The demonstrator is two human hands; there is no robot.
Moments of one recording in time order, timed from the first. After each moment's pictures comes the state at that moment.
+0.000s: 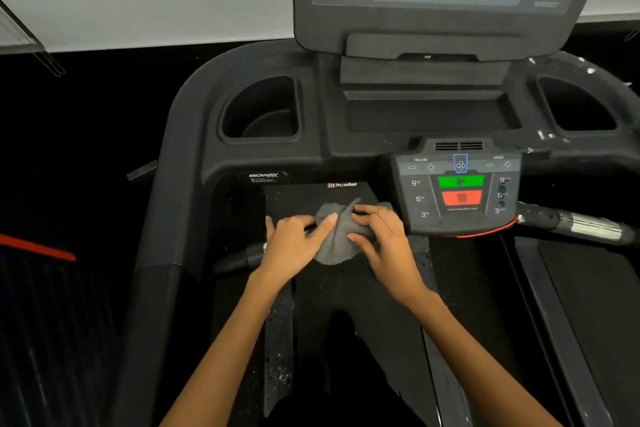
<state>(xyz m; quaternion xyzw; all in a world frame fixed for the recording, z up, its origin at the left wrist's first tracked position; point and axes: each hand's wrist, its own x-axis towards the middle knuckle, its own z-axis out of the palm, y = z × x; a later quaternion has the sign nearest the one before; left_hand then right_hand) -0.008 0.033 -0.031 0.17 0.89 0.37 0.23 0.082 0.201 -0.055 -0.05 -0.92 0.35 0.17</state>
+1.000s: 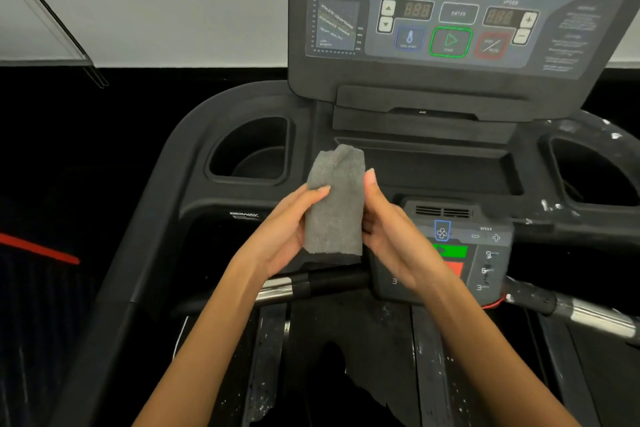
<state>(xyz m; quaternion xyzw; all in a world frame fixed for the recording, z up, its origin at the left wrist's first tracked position) -0.048 0.104 0.075 0.03 0.53 0.76 0.37 0.007 0.260 0.080 -0.14 -0.55 0.81 -0.15</state>
